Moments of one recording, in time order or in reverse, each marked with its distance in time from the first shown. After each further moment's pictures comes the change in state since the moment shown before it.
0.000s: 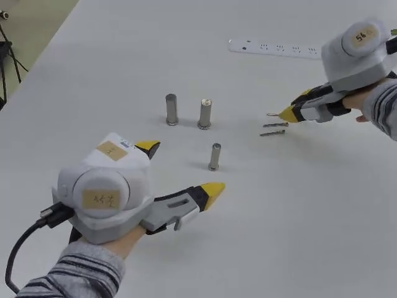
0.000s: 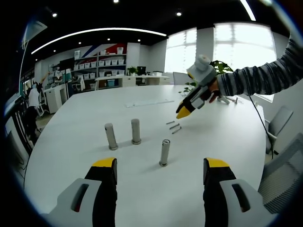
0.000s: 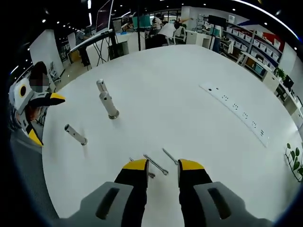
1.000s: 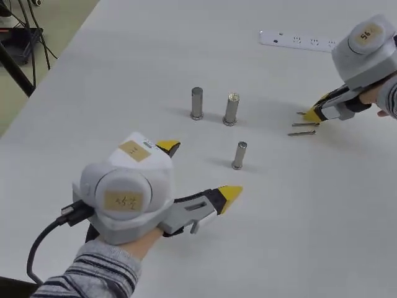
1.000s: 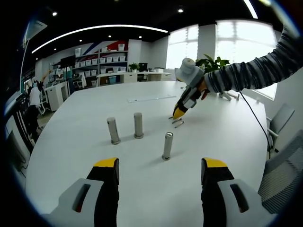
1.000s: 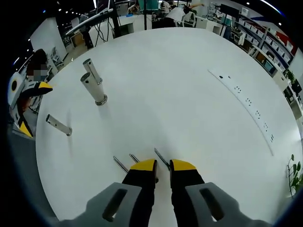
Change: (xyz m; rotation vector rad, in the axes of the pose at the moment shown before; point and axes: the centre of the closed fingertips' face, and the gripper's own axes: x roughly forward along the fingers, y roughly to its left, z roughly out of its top) left arm -0.002 0.003 -0.010 0.006 0.039 0.013; right arm 0.038 -0.023 -0.012 -0.081 0.160 0.040
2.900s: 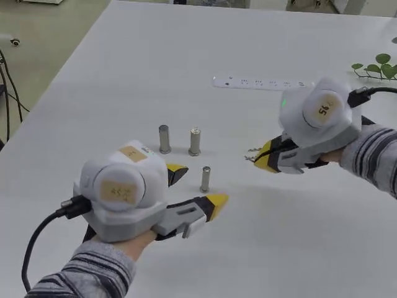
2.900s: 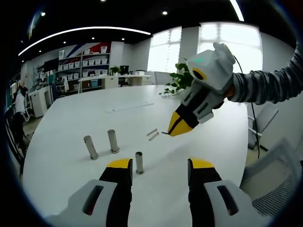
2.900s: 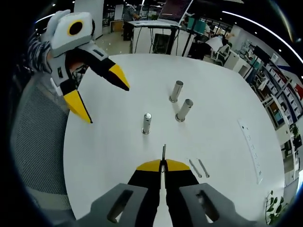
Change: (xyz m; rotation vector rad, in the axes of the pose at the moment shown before) left arm -0.005 -0.048 0.036 0.032 -0.015 -0.180; right arm -0.089 0.156 0.008 -0.379 -0.154 0.040
